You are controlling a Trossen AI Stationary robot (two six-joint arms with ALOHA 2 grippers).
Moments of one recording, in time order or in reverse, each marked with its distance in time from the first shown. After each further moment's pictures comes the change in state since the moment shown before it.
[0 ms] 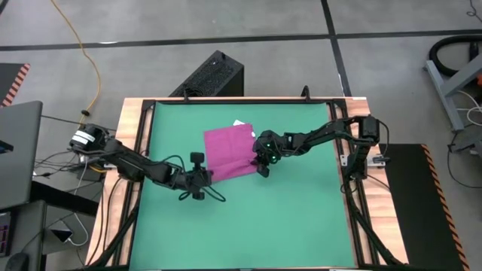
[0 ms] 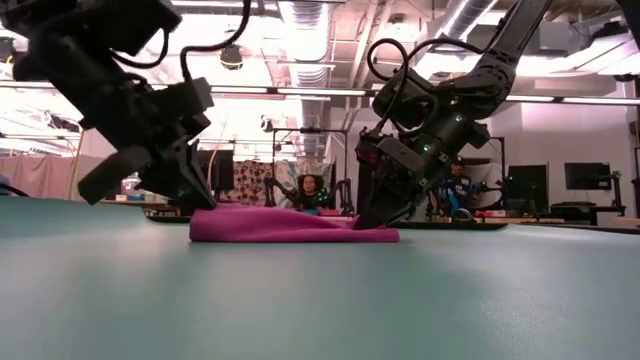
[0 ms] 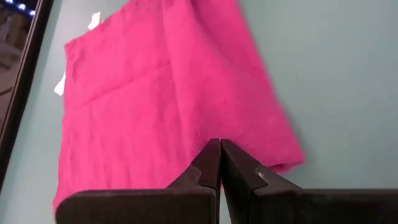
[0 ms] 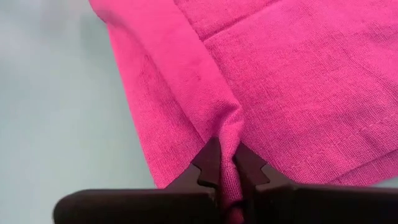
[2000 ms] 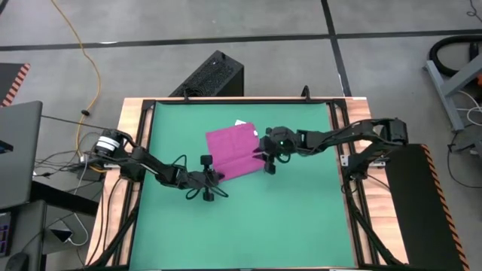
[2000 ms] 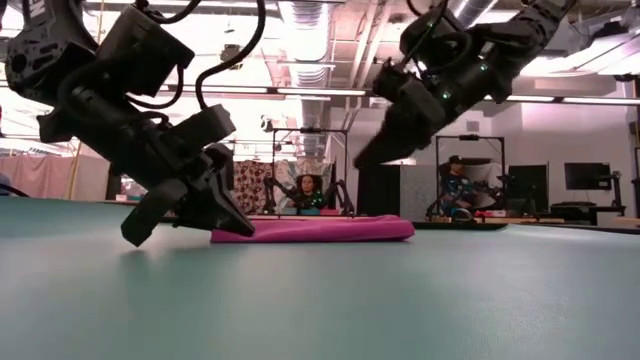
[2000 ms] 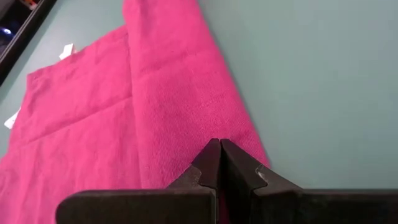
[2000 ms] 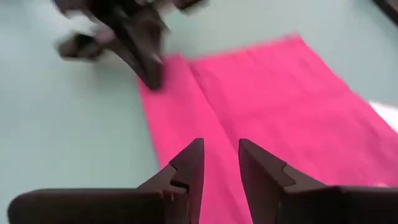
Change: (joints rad) left arm 0.055 0.280 -0.081 0.622 0.096 0.076; right arm 0.052 -0.269 -0.060 0.065 0.140 -0.211
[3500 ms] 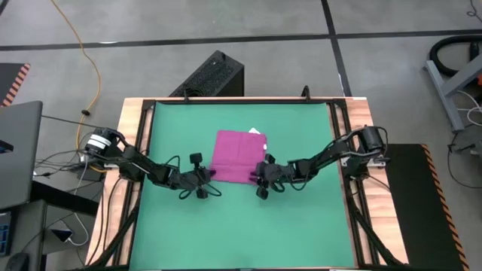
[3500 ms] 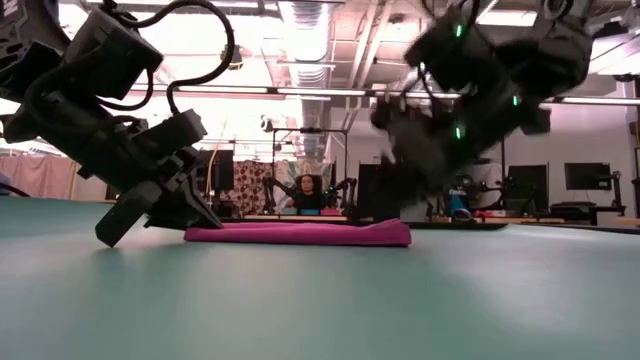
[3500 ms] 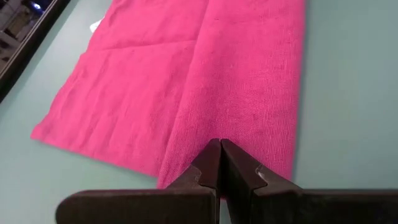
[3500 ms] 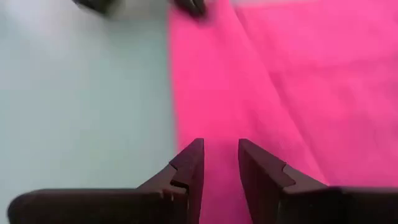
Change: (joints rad) left arm -0.038 -0.091 -0.106 -0.047 -0.123 -0.108; right arm 0.302 0.235 -0.038 0.242 0.354 0.326
